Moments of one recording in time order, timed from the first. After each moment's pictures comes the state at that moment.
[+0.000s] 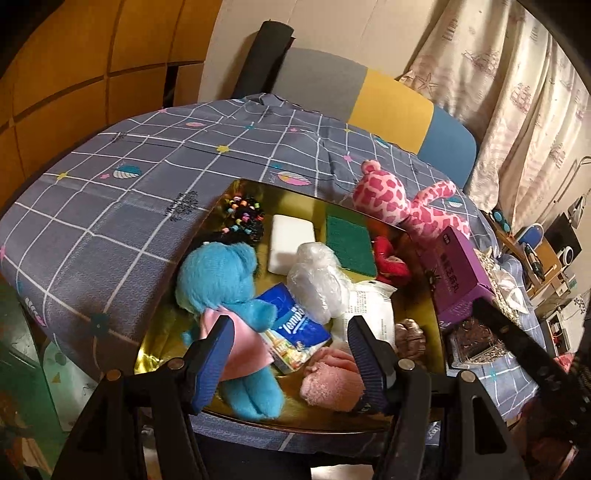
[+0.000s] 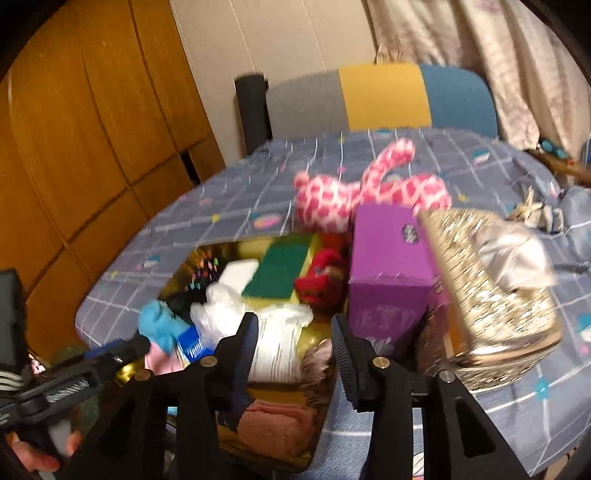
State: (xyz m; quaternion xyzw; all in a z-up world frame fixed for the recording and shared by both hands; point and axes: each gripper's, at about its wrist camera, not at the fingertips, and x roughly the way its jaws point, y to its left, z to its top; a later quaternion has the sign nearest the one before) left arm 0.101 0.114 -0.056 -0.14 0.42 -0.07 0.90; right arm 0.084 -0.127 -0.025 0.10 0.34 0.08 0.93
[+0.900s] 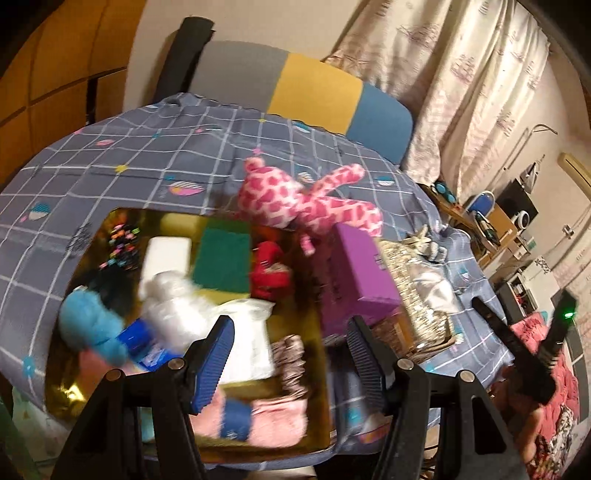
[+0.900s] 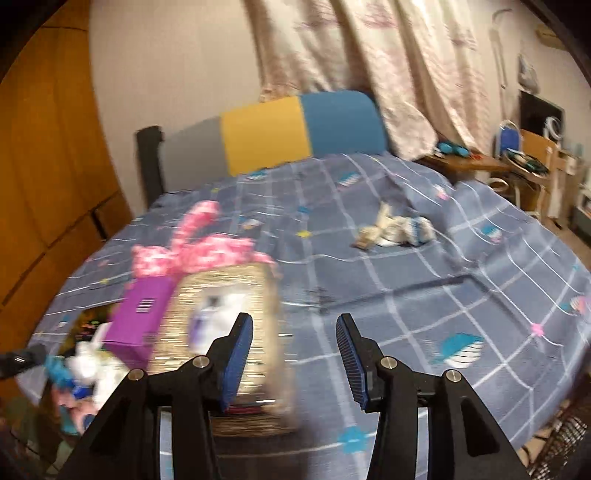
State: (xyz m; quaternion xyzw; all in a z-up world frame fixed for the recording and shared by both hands) left arm 0.126 0.015 -0.011 -0.11 0.42 -0.19 0.88; right arm 0.062 -0.331 -0.011 0.12 0.30 -0.10 0.94
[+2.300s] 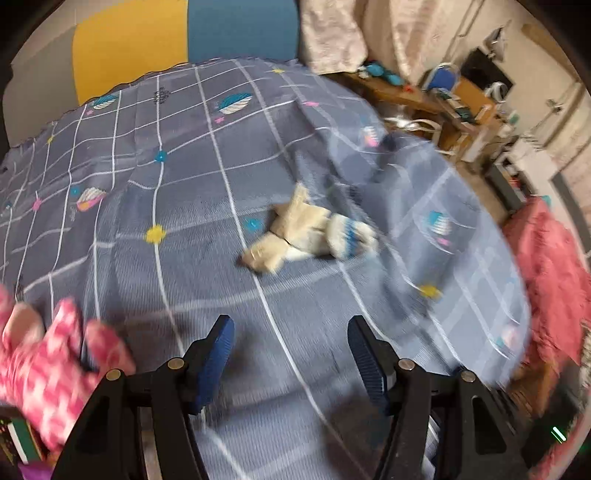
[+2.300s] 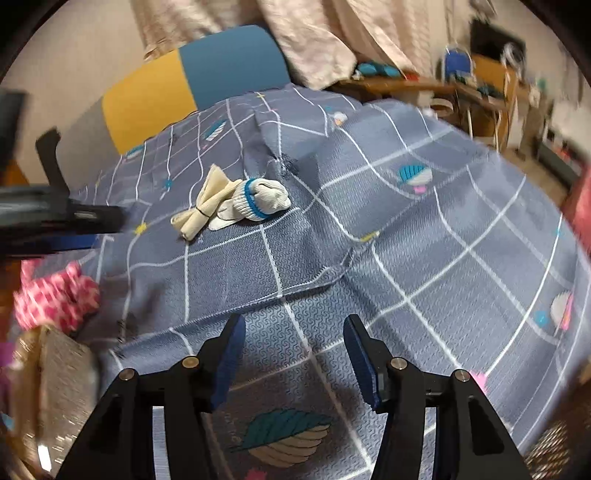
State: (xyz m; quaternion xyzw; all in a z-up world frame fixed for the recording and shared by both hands) left arm 0.300 -0.421 -0.022 0.08 0.53 -0.29 0.79; right arm 0.122 -0.570 -0.065 0.21 0.42 -0.18 0.87
